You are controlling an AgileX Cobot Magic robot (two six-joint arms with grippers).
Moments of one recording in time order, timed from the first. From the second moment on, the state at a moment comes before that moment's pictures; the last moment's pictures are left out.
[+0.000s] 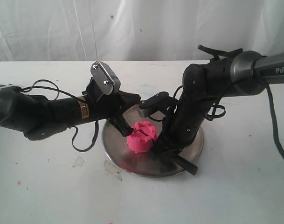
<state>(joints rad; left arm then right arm) -0.36 1.95 -0.96 0.68 -0.78 -0.14 0.51 1.96 -1.21 0.20 0.72 -0.42</state>
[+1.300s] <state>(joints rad) -0.11 0.84 -0.49 0.50 0.64 -0.28 0.51 1.96 -1.21 0.20 0.72 -0.42</state>
